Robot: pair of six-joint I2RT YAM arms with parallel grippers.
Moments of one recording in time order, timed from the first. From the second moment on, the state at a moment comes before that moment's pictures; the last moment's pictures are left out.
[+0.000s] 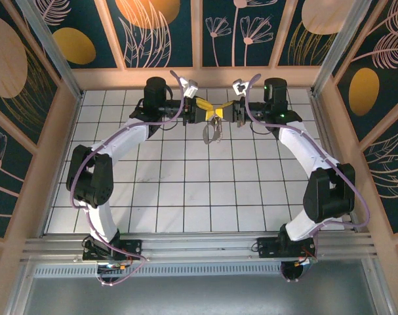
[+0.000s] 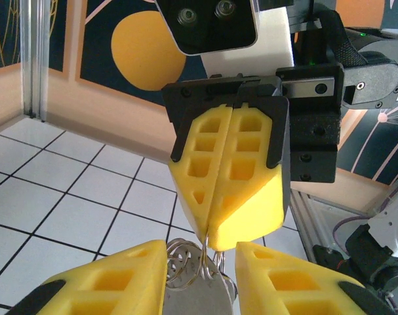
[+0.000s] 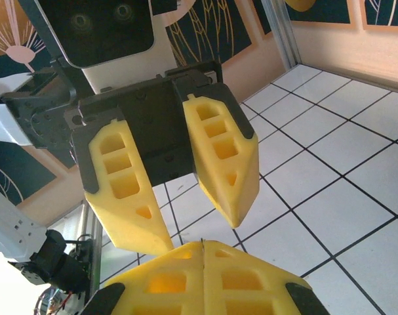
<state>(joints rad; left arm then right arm) -0.44 1.85 1.46 0.25 1.11 -0.21 0.26 1.59 1.30 -0.12 -1.10 0.10</state>
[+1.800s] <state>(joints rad) -0.44 1.82 1.33 0.58 1.14 -0.44 0.27 1.59 1.20 0.32 -1.19 0.42</state>
